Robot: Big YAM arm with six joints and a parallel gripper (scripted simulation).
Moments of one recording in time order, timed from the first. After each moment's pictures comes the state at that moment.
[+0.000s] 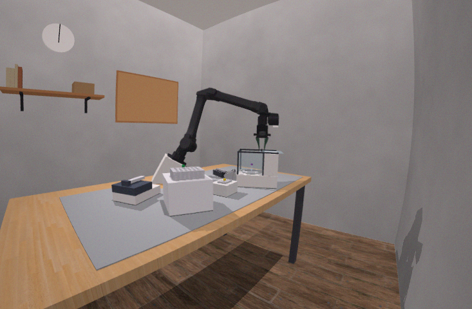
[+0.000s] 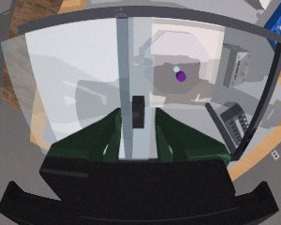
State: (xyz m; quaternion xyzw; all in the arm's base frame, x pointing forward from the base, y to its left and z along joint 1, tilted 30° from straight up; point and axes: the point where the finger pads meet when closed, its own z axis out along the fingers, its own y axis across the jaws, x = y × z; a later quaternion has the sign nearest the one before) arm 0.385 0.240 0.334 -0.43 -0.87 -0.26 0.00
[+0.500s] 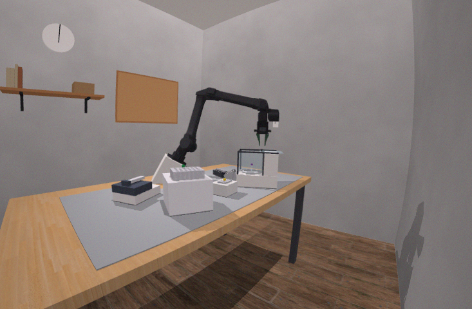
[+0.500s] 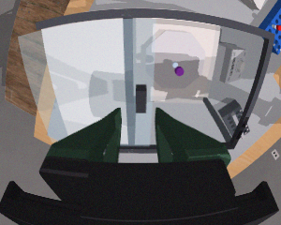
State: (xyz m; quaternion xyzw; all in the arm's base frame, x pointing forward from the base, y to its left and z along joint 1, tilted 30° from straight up) arm 0.383 0.230 0.355 -0.43 -0.86 -0.26 0.00
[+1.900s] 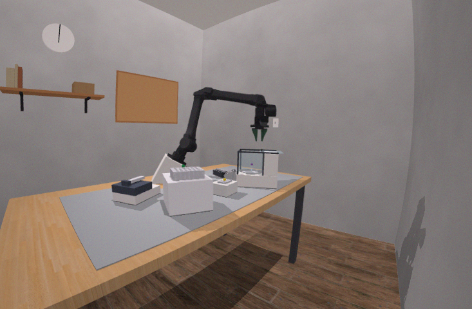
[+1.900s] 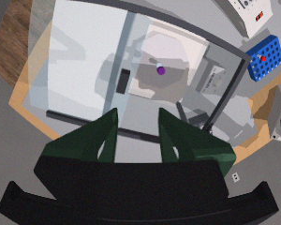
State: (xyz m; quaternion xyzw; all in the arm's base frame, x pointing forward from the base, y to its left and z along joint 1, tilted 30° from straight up) arm 0.361 0.208 0.371 -0.30 -0.92 -0.26 -0.03
